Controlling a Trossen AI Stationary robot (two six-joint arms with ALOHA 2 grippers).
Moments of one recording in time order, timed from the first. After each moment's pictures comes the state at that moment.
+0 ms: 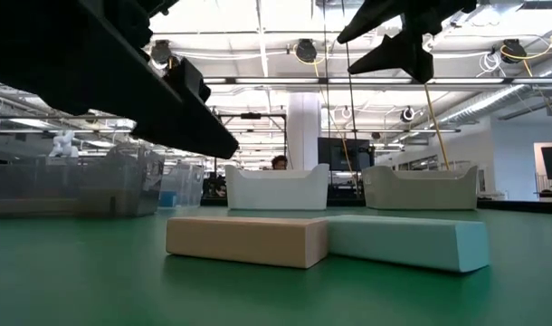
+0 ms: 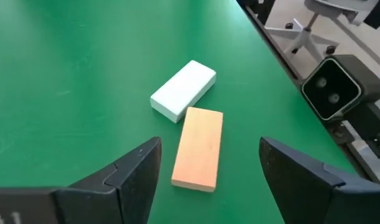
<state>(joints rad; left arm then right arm) -0.57 1.85 0.86 0.41 -0.18 -0.24 0.24 1.21 0.80 -0.16 0.36 0.83</state>
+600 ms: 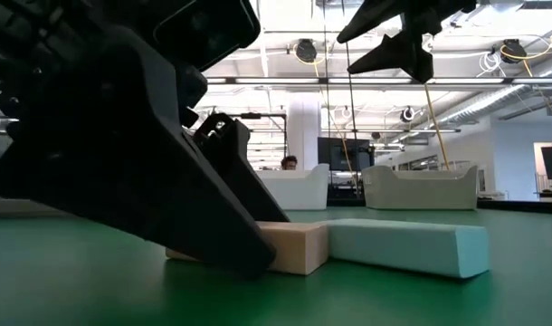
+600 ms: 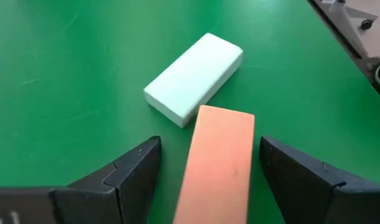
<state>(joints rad) -0.56 2.07 1.05 0.33 -0.21 -0.24 0.24 1.21 0.80 -0.15 0.36 0.83</state>
